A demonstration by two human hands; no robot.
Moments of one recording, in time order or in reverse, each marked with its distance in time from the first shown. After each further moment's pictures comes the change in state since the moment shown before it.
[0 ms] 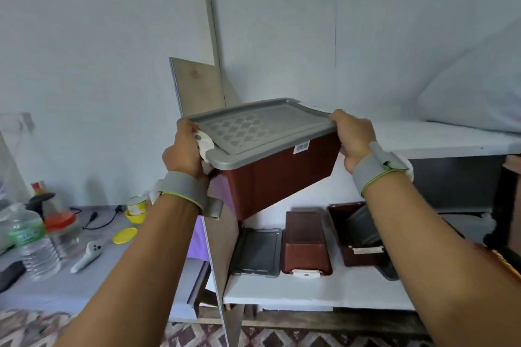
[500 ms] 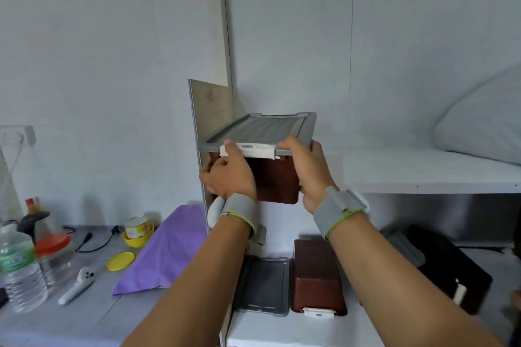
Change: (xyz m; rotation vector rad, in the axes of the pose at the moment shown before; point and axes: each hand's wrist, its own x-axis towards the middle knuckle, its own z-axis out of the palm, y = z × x) left_hand 0.043 -0.027 0.046 0.124 0.162 0.187; right_hand -0.028 0.015 0.113 0.064 -0.264 0.018
